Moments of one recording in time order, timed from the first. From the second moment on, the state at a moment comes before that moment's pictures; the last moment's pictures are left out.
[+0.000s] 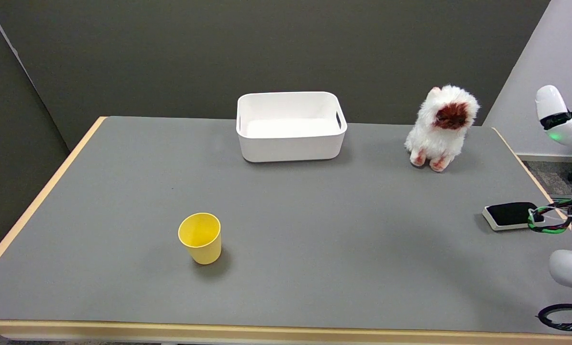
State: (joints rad) arm 0.10 -0.73 -1.84 0.54 1.01 1.51 1.15
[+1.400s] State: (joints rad) arm 0.39 -0.73 -1.84 0.68 0.67 0.73 0.86
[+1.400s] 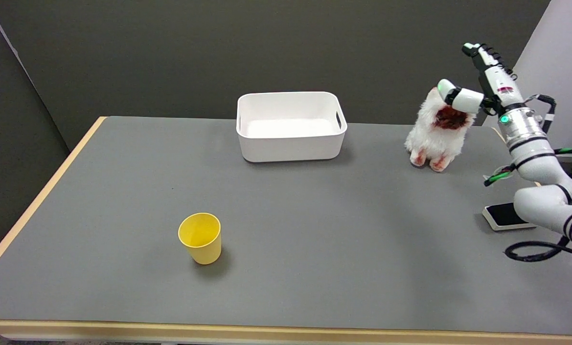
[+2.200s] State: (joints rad) arm 0.53 -0.79 -1.95 0.57 0.59 0.47 0.82
